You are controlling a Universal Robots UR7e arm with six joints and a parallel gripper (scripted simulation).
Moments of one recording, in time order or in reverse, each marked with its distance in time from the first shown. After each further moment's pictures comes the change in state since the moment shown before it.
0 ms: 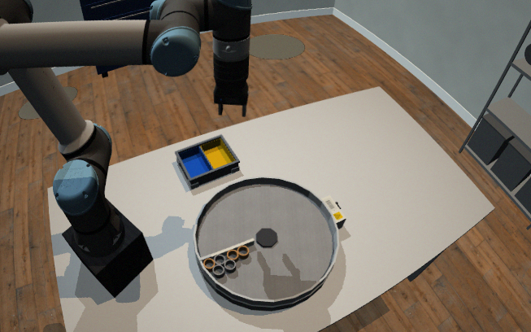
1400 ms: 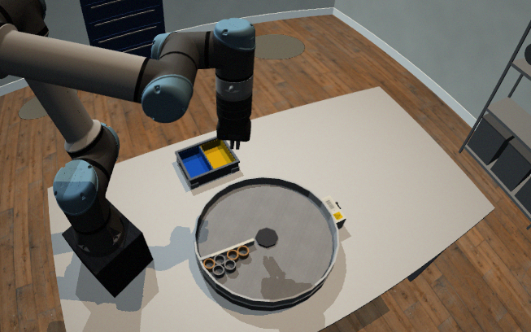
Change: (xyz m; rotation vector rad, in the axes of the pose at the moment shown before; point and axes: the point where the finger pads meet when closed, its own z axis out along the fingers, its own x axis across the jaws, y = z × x) arm 0.013 0.052 0.062 -0.005 -0.003 0.002
